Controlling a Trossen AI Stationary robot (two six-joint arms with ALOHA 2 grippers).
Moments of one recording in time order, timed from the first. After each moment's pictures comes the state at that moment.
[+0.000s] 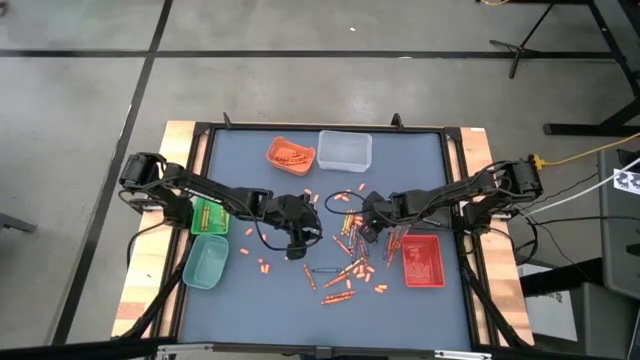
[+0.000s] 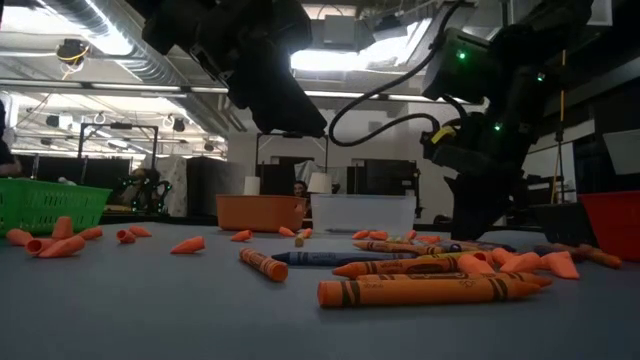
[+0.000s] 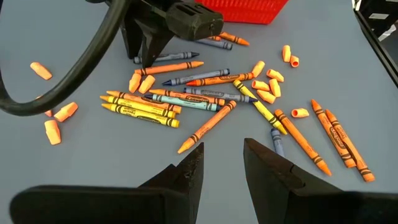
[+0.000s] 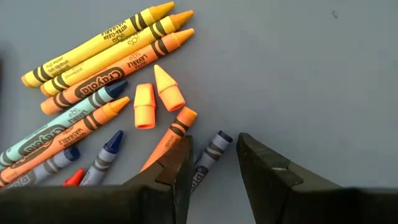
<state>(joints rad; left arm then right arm) -0.10 1.61 0.90 0.06 0.01 -0.15 0.07 1.60 0.74 -0.38 0.17 0.76</state>
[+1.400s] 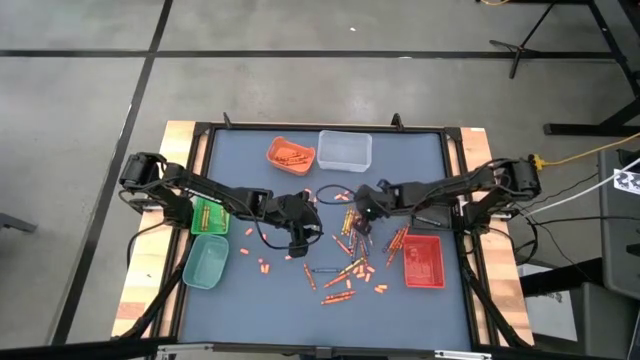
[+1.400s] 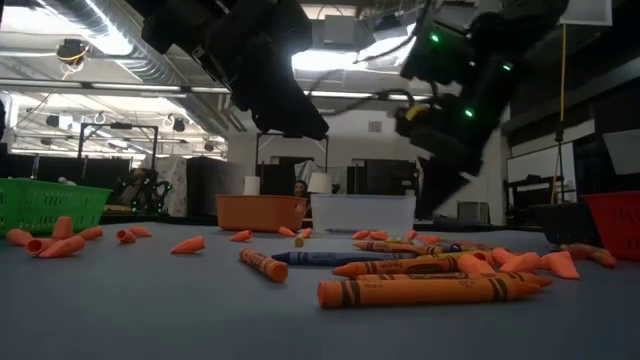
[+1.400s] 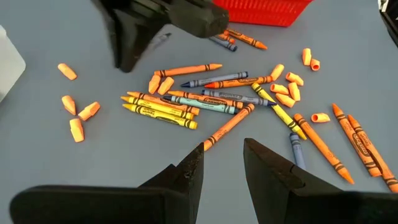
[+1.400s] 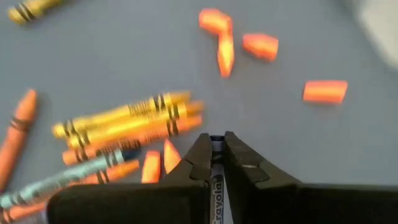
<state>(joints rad) -0.10 1.61 0.90 0.06 -0.06 -0.15 -0.01 1.60 0.85 -0.34 0.24 0.44</state>
